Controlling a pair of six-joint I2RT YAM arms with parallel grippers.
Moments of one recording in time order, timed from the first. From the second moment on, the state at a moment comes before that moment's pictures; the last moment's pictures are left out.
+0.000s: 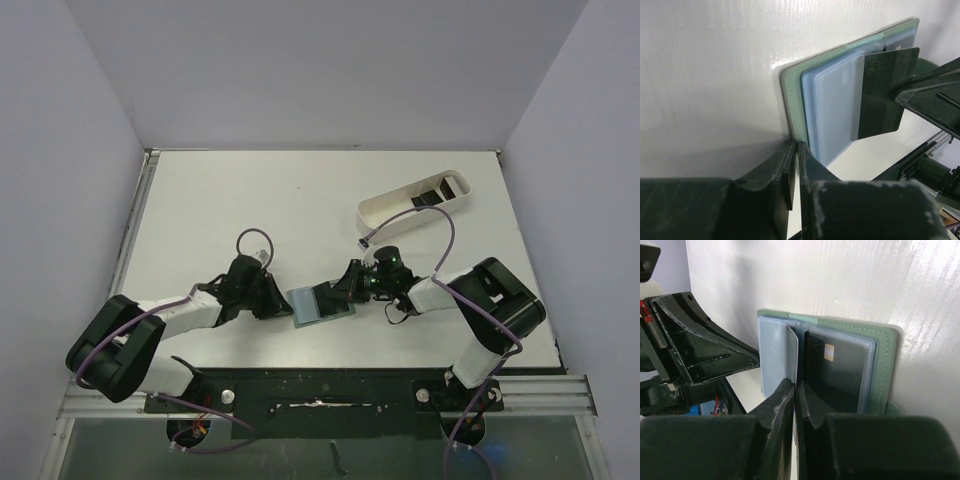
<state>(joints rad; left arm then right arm) -0.57 1.38 0.45 0.06 0.27 -0.91 0.58 1.67 0.52 0.52 -0.51 0.85</state>
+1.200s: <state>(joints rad) -0.59 1.39 0.45 0.07 0.27 -0.93 0.64 1.57 0.65 0.15 -0.31 0.73</state>
